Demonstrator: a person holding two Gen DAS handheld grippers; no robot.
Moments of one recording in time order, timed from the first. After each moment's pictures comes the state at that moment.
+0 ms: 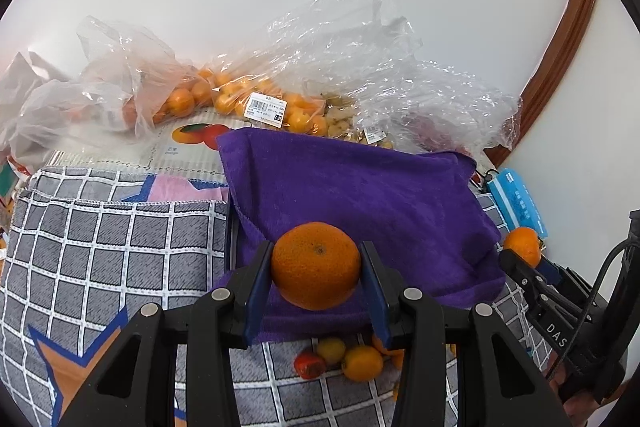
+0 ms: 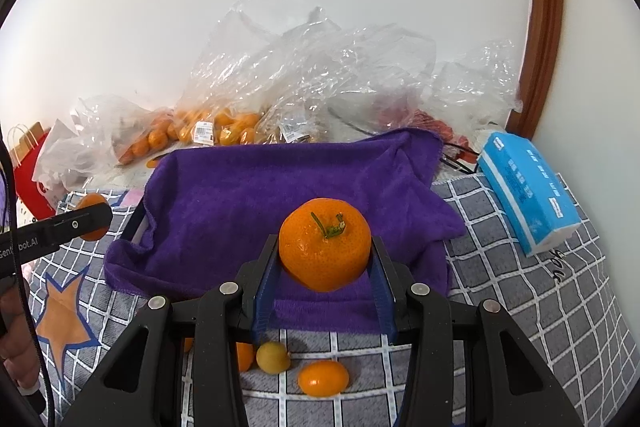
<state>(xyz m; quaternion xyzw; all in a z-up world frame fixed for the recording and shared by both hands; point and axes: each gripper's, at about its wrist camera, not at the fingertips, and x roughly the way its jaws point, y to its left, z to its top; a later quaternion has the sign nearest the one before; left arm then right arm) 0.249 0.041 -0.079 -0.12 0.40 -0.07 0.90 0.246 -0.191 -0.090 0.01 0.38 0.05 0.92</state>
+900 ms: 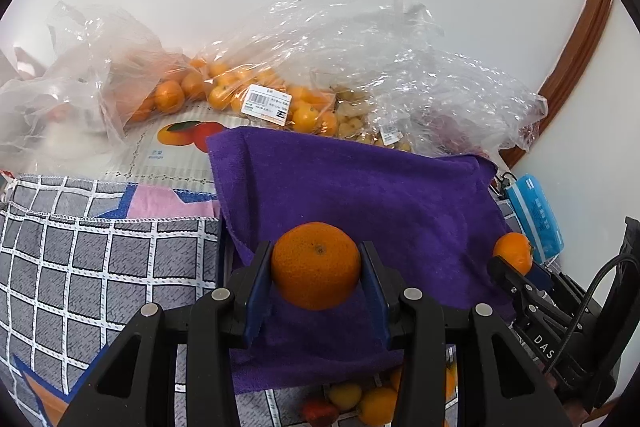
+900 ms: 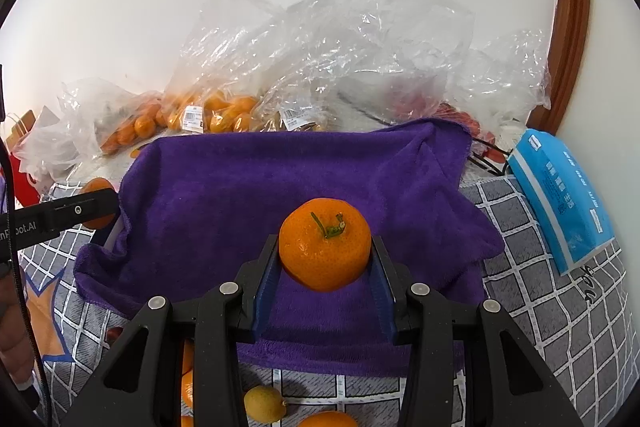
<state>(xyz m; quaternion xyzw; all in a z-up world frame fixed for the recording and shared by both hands) 0.291 0.041 -0.102 -0.12 0.42 -0.06 0.90 0.287 -0.180 -0.120 0.00 0.39 0.06 0.92</state>
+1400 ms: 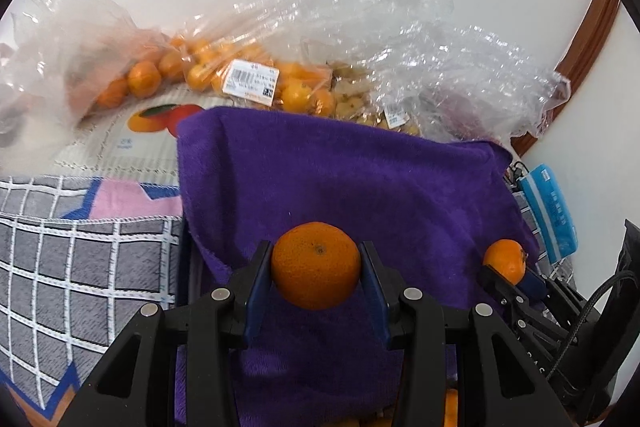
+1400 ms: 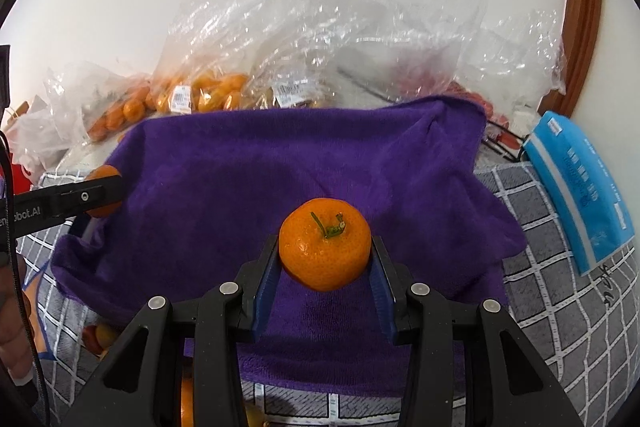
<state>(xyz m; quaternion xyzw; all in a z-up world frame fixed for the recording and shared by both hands) 0.319 0.021 -0.131 -0.11 0.45 -0.07 0.89 0.305 -0.180 -0.152 0.00 0.42 0.07 0.90</state>
